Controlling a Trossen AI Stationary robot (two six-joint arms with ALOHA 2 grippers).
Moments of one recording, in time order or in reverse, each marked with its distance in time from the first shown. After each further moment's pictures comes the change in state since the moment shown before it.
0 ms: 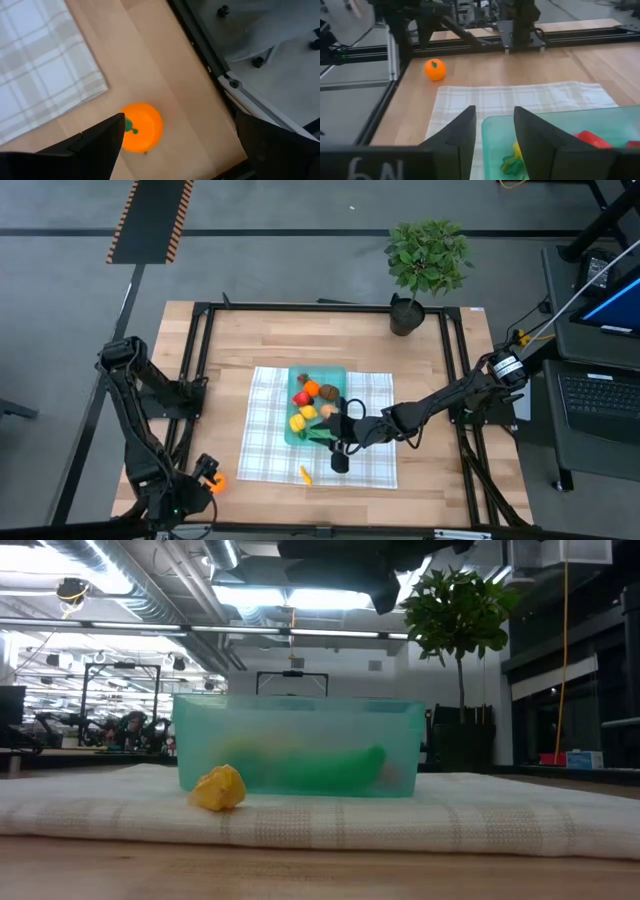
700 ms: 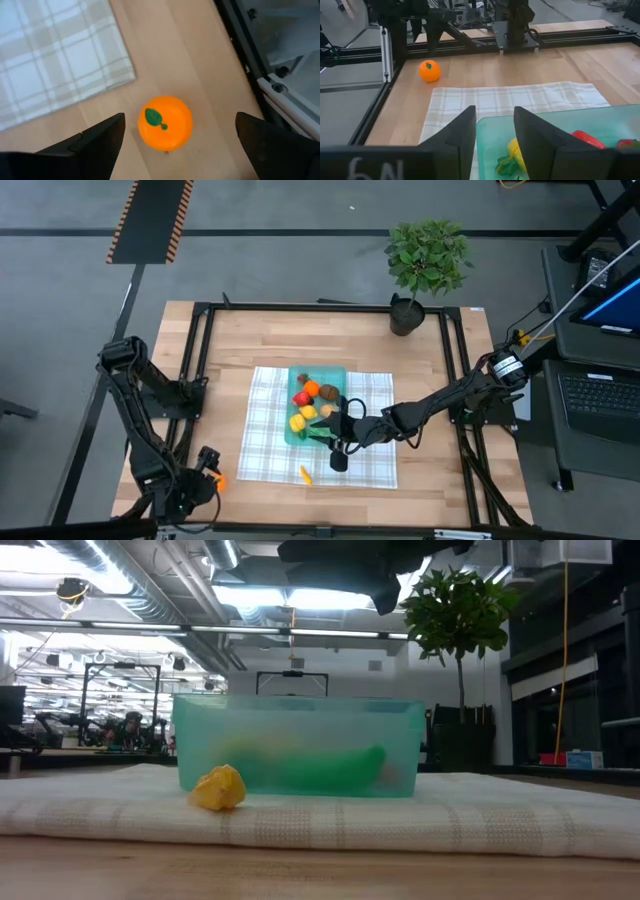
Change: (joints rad) left arm 0.003 0.000 -0.068 -0.001 -0.078 -0.090; right arm 0.000 0.000 0.000 -0.001 0.028 0.001
